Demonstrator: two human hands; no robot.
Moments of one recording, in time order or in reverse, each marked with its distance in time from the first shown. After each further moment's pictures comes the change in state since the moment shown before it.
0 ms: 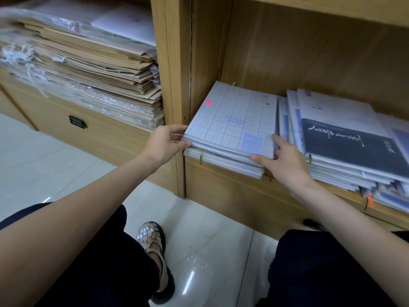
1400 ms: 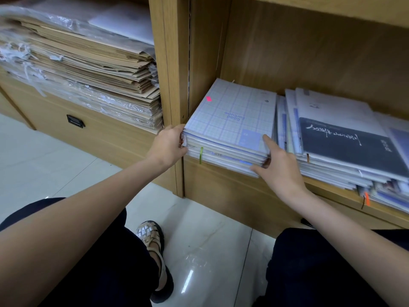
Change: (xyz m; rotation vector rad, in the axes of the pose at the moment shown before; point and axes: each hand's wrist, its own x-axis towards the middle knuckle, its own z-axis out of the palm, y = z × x) left_hand 0.007 -0.006 0.014 0.460 0.024 0.144; right_hand -0.010 0.007 0.008 -0.304 0.036 -0.116
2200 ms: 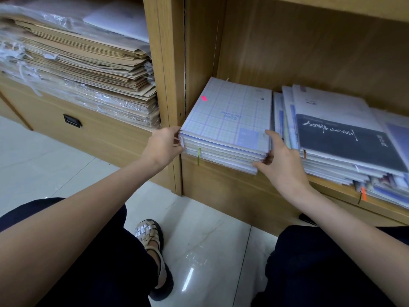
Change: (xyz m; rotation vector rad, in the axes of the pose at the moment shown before) left_hand -0.005 -0.004 0.000 -0.078 0.015 0.016; right_hand -0.005 0.005 -0.006 0.015 0.055 -0.048
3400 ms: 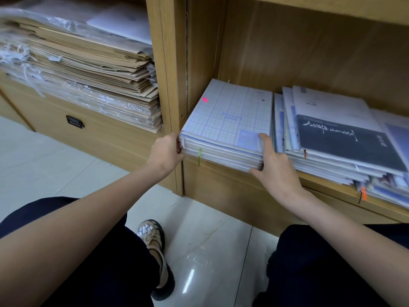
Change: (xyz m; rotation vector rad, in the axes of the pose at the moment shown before) left_hand -0.010 0.003 0.008 0.037 -0.028 -0.201; right_hand -0.004 -0.003 0.012 -0.161 -0.084 -0.051
